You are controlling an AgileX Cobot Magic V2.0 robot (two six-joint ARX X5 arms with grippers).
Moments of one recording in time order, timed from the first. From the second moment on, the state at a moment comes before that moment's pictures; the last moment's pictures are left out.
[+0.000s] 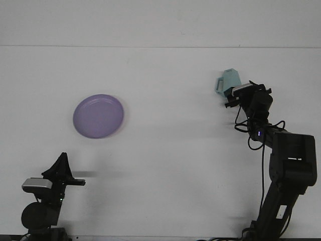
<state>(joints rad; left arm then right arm) 0.03 0.00 0.03 0.19 0.07 -0.12 -0.13 2.06 1.14 0.71 -0.16 -0.40</state>
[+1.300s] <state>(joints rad) 0.03 0.00 0.03 0.17 0.07 -0.12 -0.14 1.83 1.25 0.31 -0.26 -0.25</state>
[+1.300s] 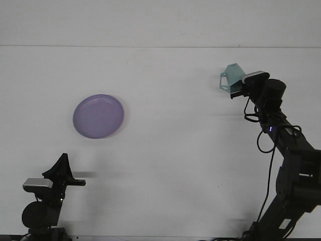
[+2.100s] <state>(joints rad) 0.03 0.01 0.10 0.17 0.07 -0.12 0.23 1.21 1.25 -0.82 -0.21 0.03</state>
